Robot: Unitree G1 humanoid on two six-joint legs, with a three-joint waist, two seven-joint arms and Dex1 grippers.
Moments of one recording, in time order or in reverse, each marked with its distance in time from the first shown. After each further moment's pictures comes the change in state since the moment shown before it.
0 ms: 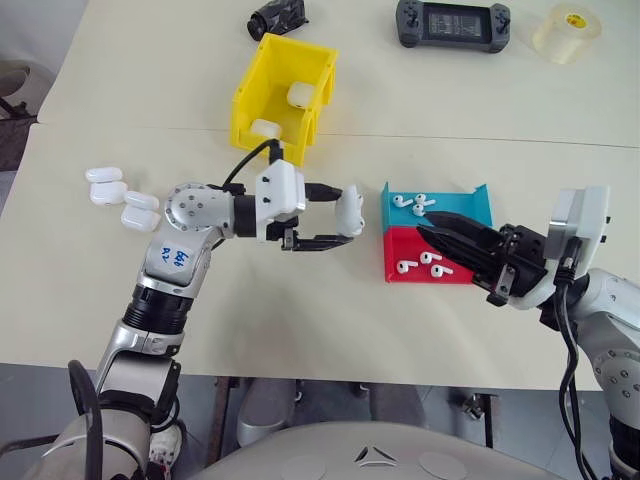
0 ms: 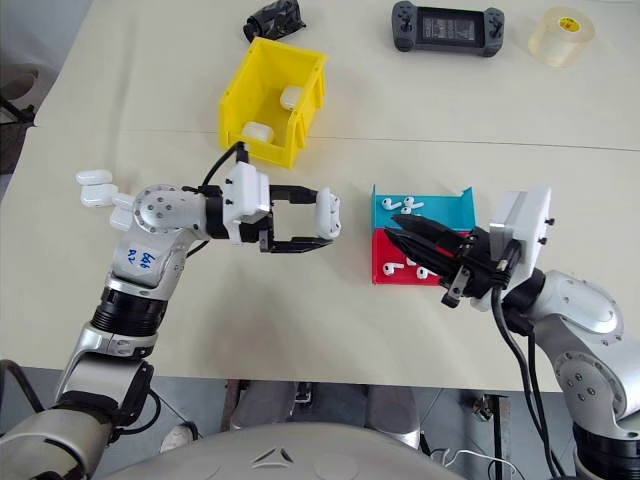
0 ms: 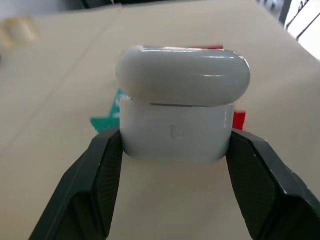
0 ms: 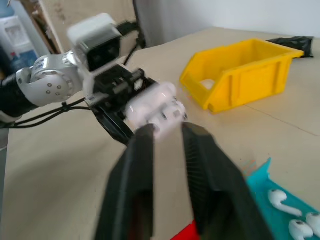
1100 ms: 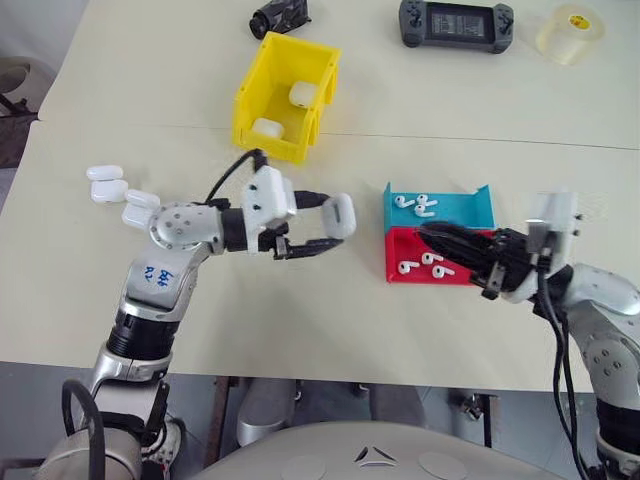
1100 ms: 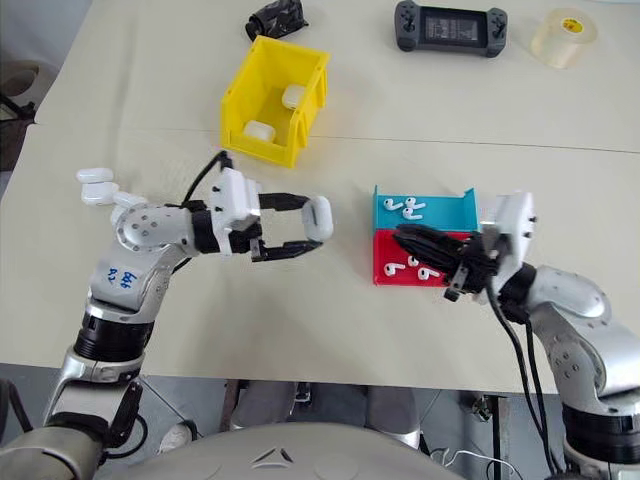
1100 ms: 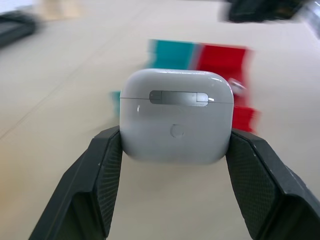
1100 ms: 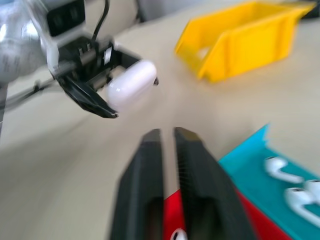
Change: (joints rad) left arm 0.191 -0.045 0.185 -0.219 -0.106 0.232 0.236; right arm 0.109 0.090 -0.106 0.150 -0.087 -0.066 0.154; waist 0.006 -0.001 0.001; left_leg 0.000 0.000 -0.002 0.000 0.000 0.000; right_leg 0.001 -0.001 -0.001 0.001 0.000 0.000
